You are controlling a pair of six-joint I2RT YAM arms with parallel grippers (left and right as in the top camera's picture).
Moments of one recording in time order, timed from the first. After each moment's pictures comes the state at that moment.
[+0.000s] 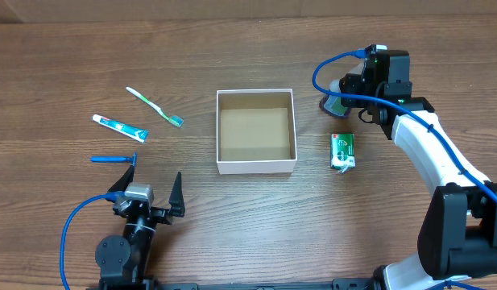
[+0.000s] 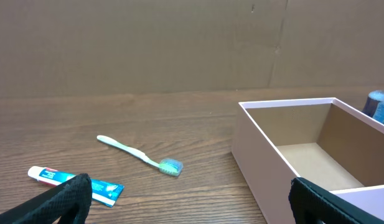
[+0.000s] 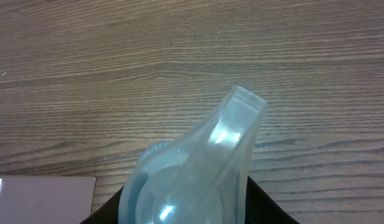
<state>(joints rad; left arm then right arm) 0.04 0.01 0.01 -0.06 0.21 -0.03 0.05 1.73 1.18 -0.27 -0.11 0.14</state>
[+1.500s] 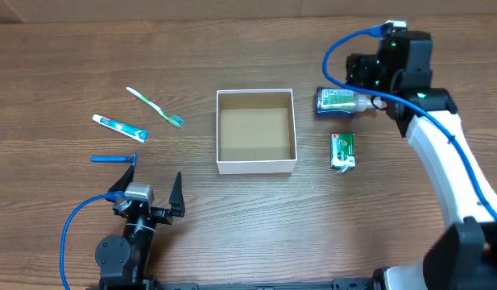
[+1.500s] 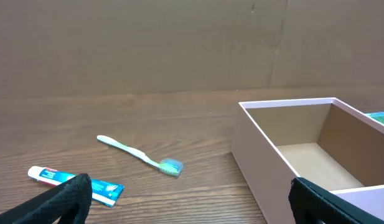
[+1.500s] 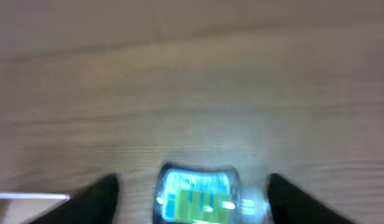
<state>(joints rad) 0.04 0.01 0.01 -0.06 0.21 -0.03 0.05 1.62 1.31 -0.40 -0.06 0.15</state>
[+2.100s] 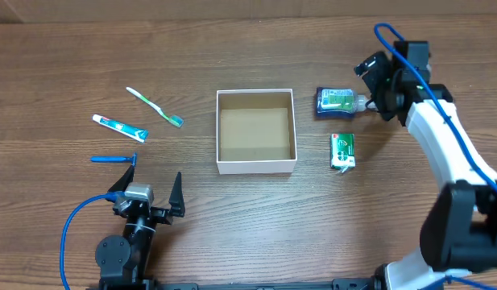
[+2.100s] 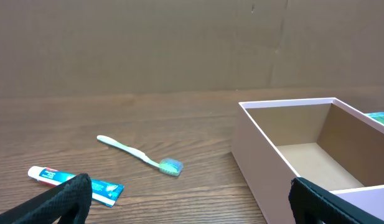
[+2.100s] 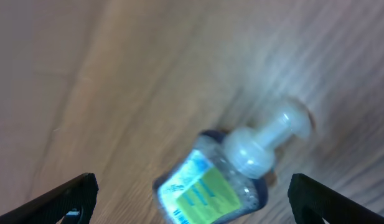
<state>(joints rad) 0.04 0.01 0.01 -0.06 0.21 -0.03 -0.02 1.78 1.31 -0.47 -0.01 1.01</state>
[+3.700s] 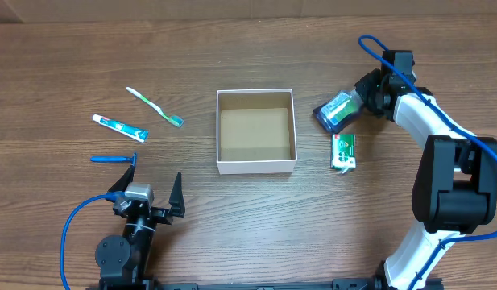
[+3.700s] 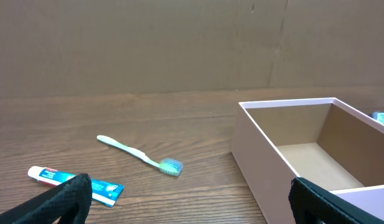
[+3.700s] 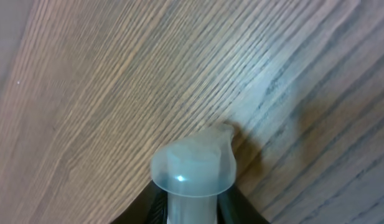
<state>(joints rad) 0.04 0.01 0.01 -0.06 0.21 -0.03 -0.06 2.00 1.31 -0.27 -0.01 0.85</state>
